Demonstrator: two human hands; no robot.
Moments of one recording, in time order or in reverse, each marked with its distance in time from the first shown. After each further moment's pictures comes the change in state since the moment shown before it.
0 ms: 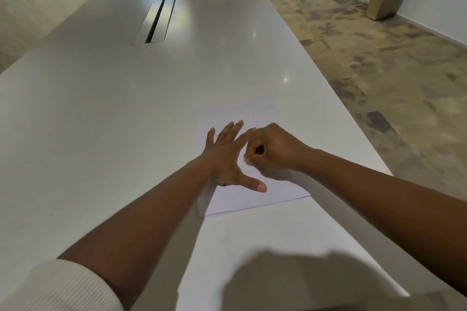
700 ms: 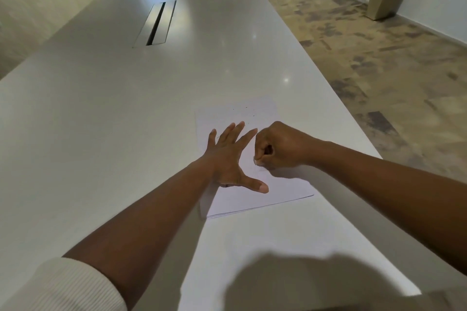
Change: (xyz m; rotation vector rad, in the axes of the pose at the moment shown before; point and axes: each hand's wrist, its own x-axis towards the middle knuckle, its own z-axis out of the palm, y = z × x) left_hand 0.000 -0.001 0.001 0.026 0.000 0.002; right_hand 0.000 0.006 -0.018 -0.047 -0.128 0.002
